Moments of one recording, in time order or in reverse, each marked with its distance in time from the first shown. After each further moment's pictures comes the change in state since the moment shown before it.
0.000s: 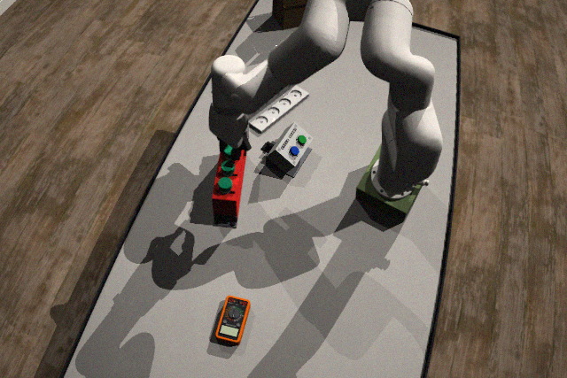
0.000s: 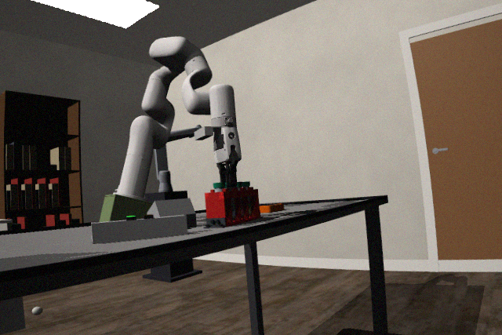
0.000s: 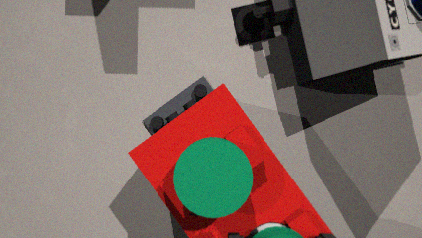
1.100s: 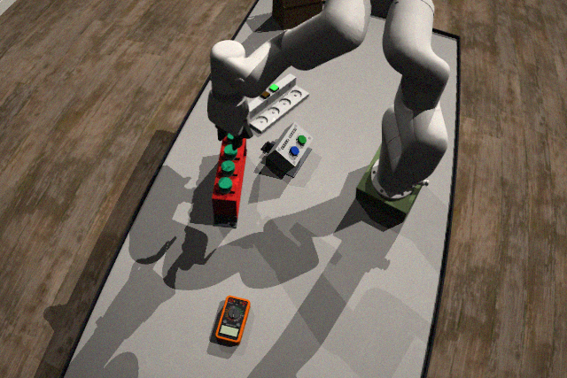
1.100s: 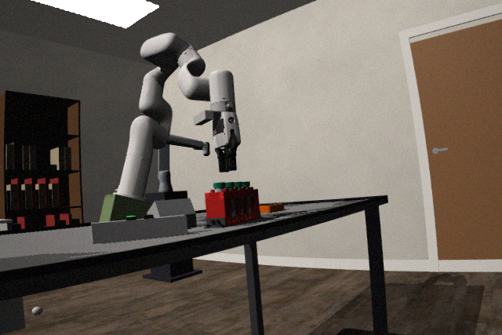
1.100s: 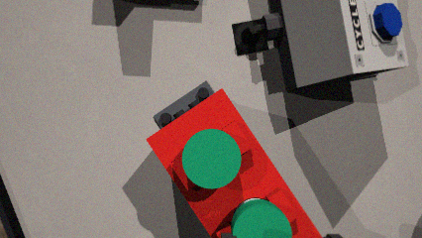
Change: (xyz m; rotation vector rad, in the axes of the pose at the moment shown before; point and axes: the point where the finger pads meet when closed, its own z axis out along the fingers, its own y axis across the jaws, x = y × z) arm -0.002 0.002 -0.046 0.000 0.004 -0.038
